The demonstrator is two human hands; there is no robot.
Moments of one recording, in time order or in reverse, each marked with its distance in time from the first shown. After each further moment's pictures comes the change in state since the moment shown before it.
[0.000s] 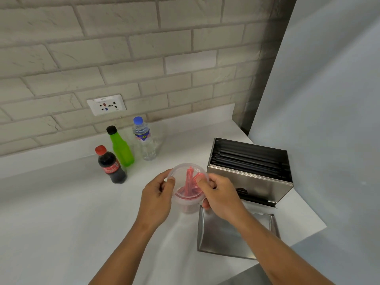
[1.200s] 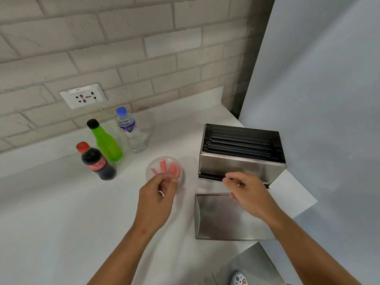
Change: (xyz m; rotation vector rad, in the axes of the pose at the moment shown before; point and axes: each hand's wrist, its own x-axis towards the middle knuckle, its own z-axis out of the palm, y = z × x) left_hand -0.013 -0.013 0.002 0.112 -0.051 0.086; right_hand -0.019 0.059 -0.062 -0.177 0.137 0.094
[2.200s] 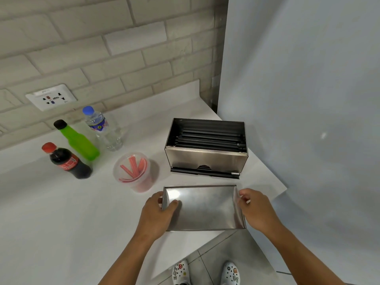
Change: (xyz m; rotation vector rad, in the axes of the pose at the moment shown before) left_hand -0.048 -0.014 0.093 0.250 -0.231 -0.392; right_hand -0.037 0.109 -0.074 -0.377 0.020 0.185
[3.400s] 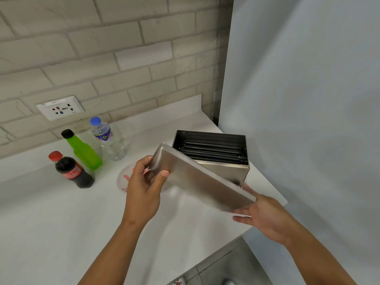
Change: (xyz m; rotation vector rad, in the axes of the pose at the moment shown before) left_hand 0.006 0.075 -0.062 -0.488 0.222 0.535; right_hand -0.021 -0.045 -0.056 1.028 -0.369 0.192
